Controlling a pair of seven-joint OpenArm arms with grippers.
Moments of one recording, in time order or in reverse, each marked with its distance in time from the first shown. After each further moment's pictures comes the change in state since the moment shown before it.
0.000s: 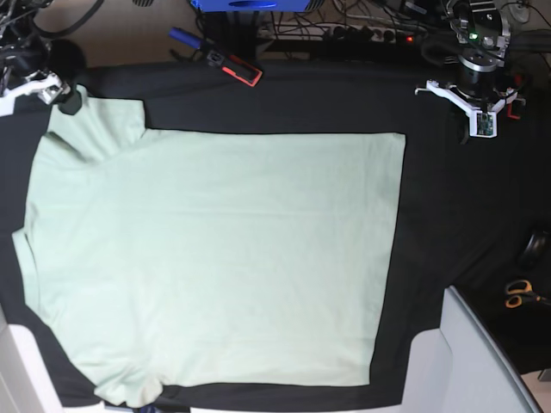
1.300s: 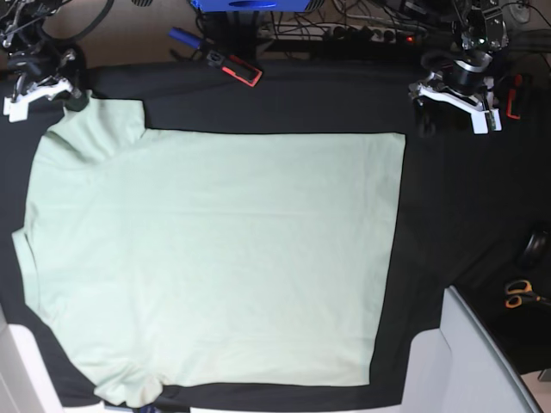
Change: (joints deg) left arm -2.7 -2.8 3.0 -9.0 -28.3 -2.6 6.7; right arm 2.2 1.2 -1.2 -6.9 1.1 0.6 -0.1
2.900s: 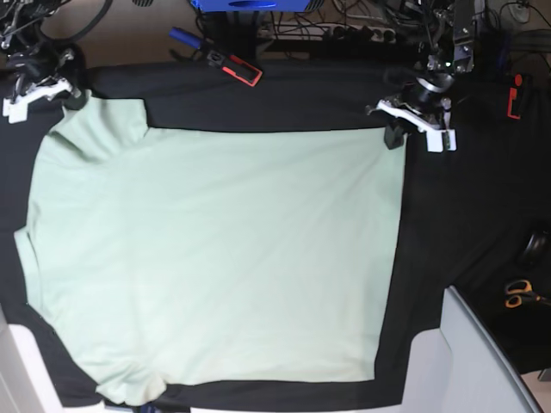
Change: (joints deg) left arm -7.6 -0.6 11.4 -10.9 -1.4 -1.9 -2.9; right arm -0.3 0.3 -0.3 2.1 -1.2 -0.2 -1.0
